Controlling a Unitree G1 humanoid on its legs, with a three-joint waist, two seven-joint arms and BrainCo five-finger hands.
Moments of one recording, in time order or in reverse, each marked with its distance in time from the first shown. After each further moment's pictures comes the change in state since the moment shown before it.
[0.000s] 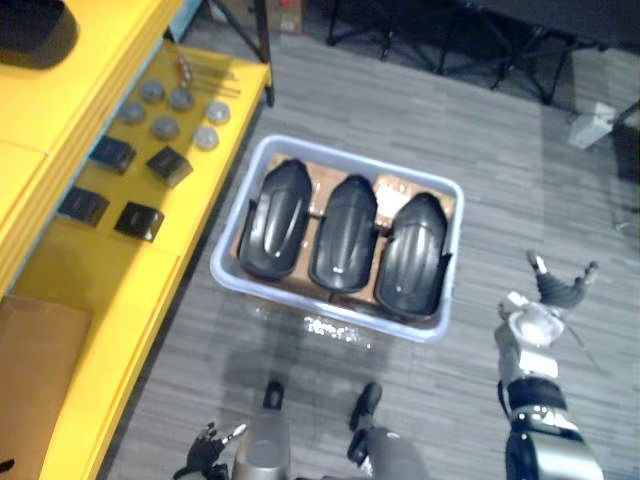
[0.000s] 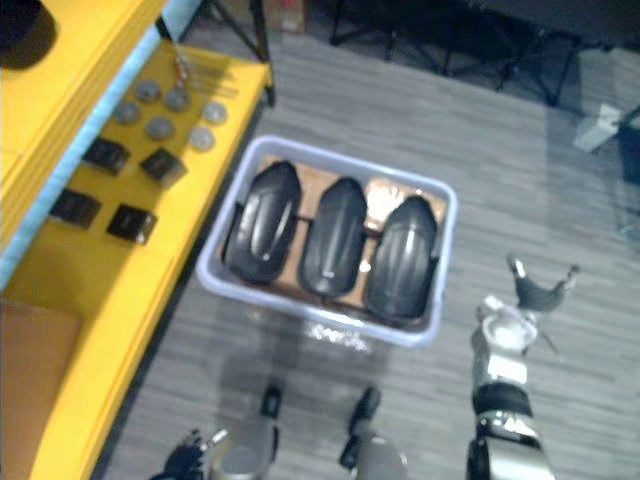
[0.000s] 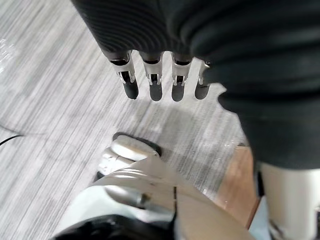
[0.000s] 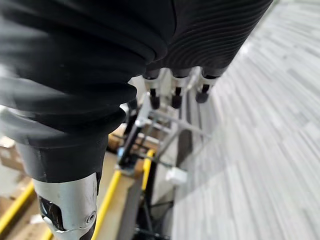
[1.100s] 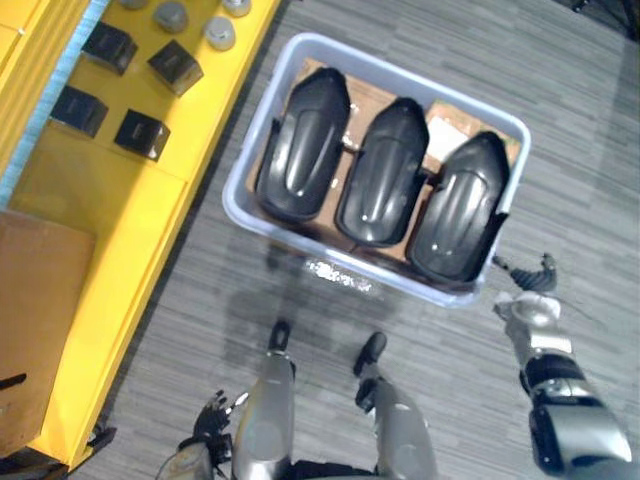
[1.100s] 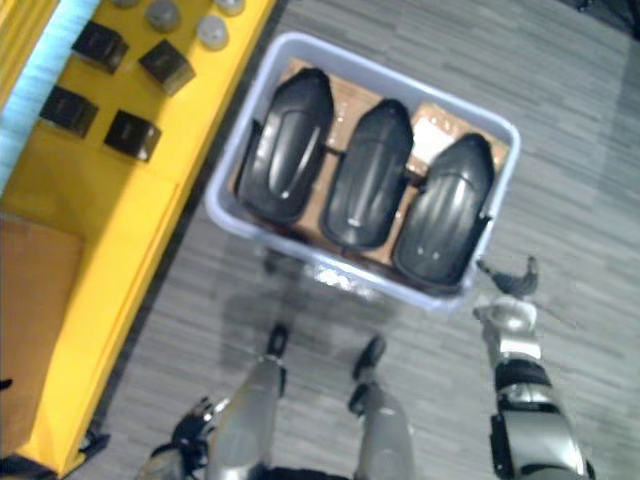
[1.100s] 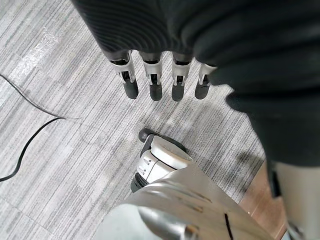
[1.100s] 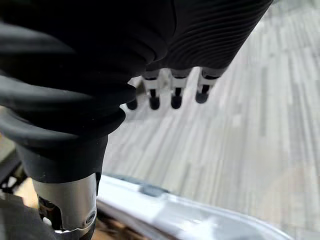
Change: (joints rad) left arm -0.074 0.021 -0.076 -0.004 -0.118 -0.017 -0.012; right arm -0.058 -0.109 0.208 0.207 -0.008 0.177 0.265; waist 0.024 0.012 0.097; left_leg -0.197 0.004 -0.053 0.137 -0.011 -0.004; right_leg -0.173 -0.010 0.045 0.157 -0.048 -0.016
